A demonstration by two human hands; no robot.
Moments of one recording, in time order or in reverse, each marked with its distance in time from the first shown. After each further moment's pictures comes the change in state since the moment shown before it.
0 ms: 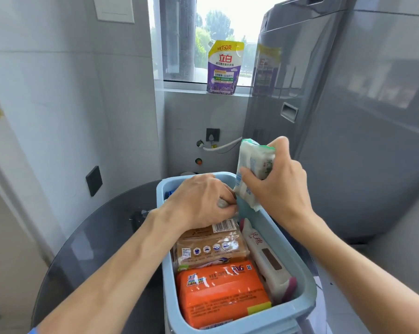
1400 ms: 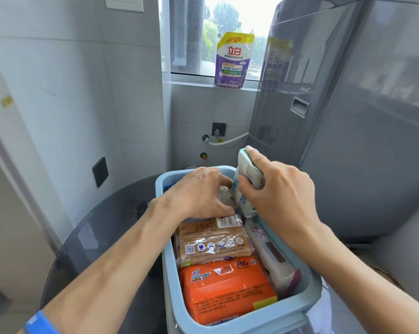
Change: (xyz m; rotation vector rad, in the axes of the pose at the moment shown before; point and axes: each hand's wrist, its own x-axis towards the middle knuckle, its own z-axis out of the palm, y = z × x) left_hand 0.000 -0.020 -0.001 -0.029 -0.072 -0.135; right_hand -0.019 -0.015 0.004 -0.326 -0.063 -0.211
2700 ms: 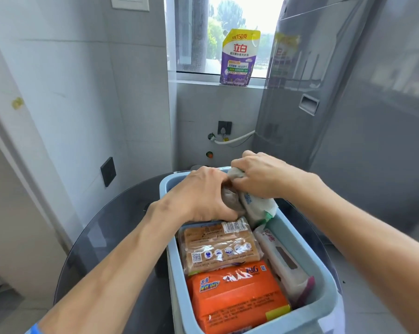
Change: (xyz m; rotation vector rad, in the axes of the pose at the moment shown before) left_hand -0.013 0.003 -0.015 -0.043 0.031 -0.047; right_hand 0.065 -0.001 0.028 -0.067 -0.766 -0.110
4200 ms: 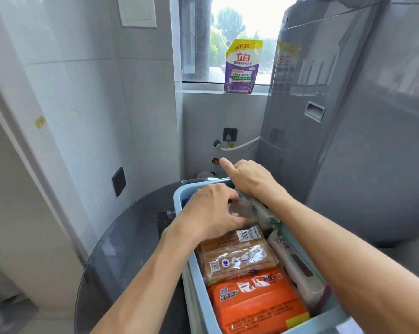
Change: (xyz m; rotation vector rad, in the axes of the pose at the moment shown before) left_hand -0.016 -0.006 0.004 -0.040 0.051 -0.074; right_hand 0.066 -0.013 0.043 0.321 0.194 0.211
